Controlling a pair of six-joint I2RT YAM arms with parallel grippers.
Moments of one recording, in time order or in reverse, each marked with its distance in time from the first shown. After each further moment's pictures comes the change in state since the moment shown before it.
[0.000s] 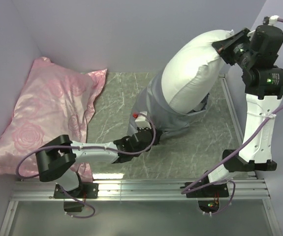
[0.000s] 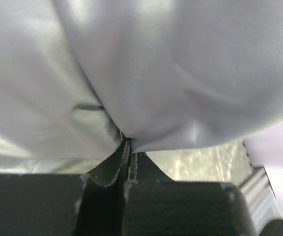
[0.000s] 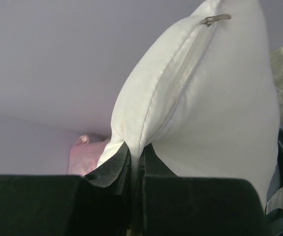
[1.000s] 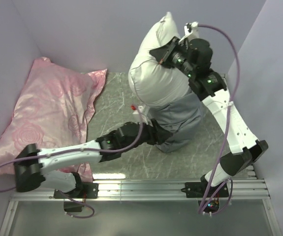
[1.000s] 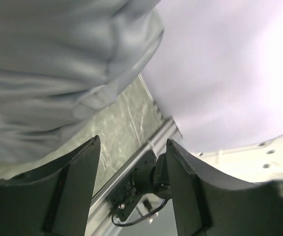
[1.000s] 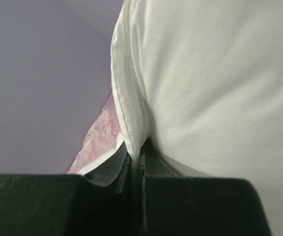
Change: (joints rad) left arm 0.001 -0.214 0.092 -0.117 0.370 -0.041; right arm 0.441 0.007 -0.457 0.600 -0.037 -0.093
